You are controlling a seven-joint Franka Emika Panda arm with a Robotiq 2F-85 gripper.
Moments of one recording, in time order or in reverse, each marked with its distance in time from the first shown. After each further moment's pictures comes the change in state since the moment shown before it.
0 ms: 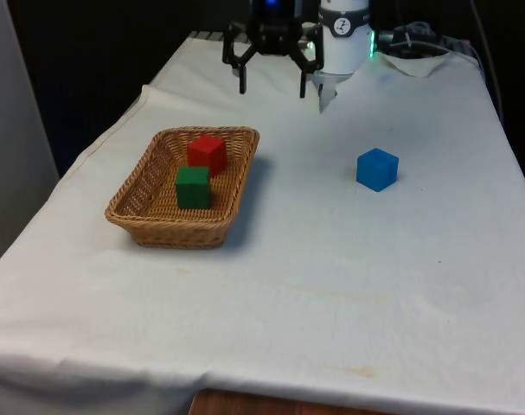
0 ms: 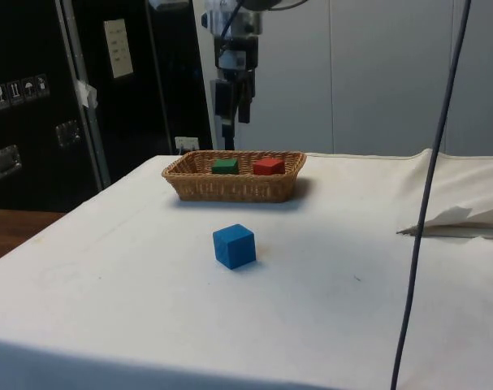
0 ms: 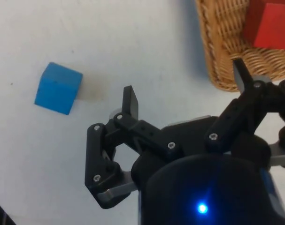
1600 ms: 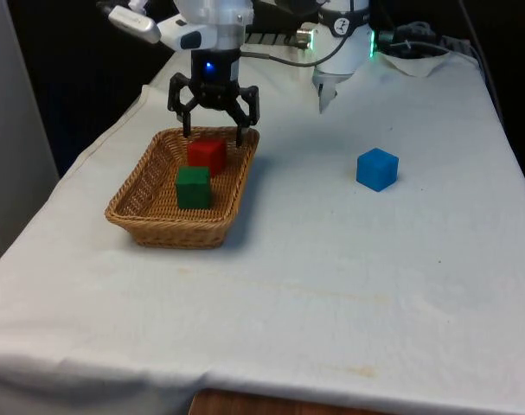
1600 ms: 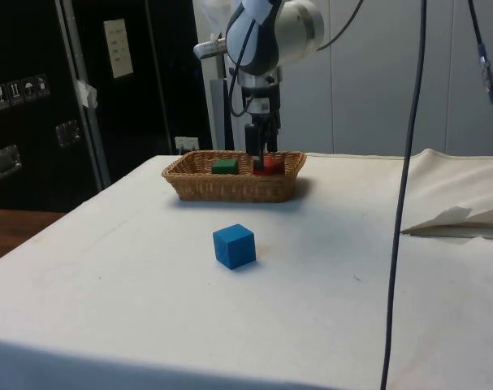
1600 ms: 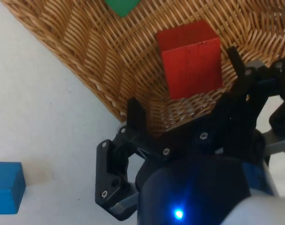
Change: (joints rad) arm -0.030 0.315 -0.123 0.065 0.239 0.119 -0.269
